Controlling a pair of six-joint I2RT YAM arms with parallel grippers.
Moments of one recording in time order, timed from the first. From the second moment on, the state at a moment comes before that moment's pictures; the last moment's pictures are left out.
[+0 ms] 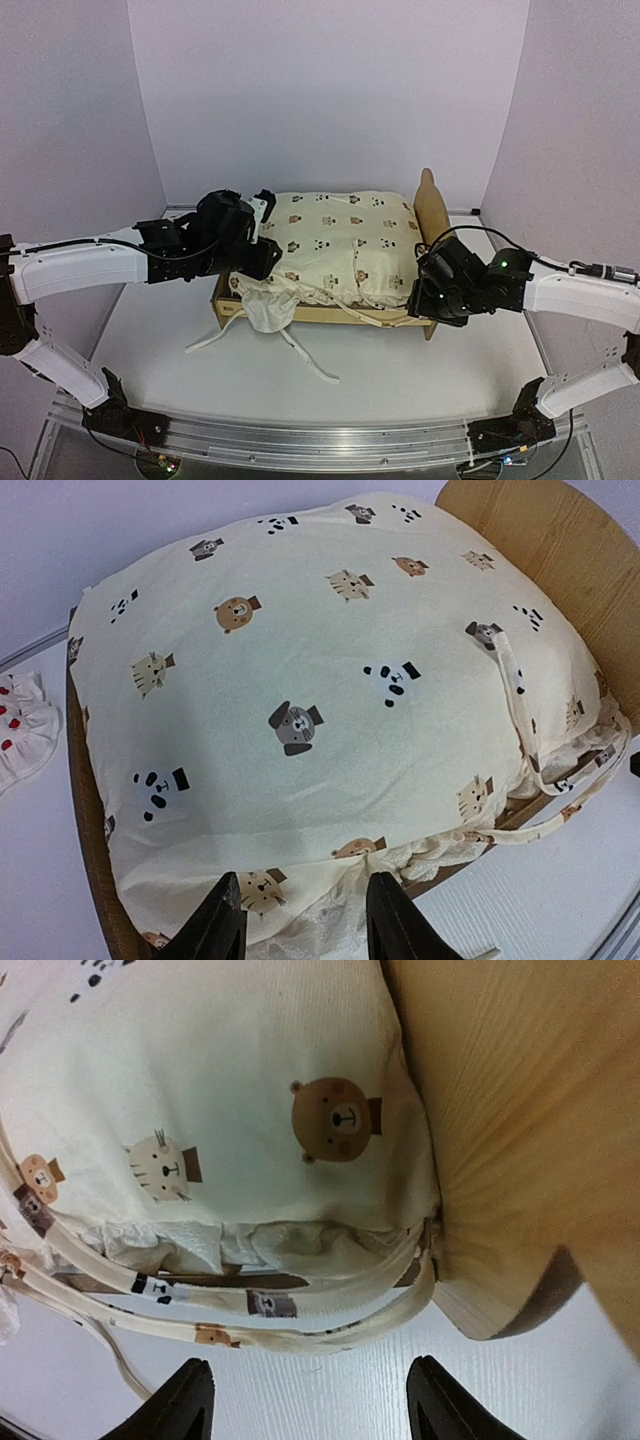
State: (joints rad) left arm -0.95 1.42 1.14 -0.34 -0.32 -0.31; right arm 0.88 1.25 0.94 -0.74 0.38 0.96
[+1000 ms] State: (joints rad) left arm -0.95 1.42 1.11 -0.32 -0.26 -0.31; right arm 0.88 1.40 0.90 -0.49 0.39 1.01
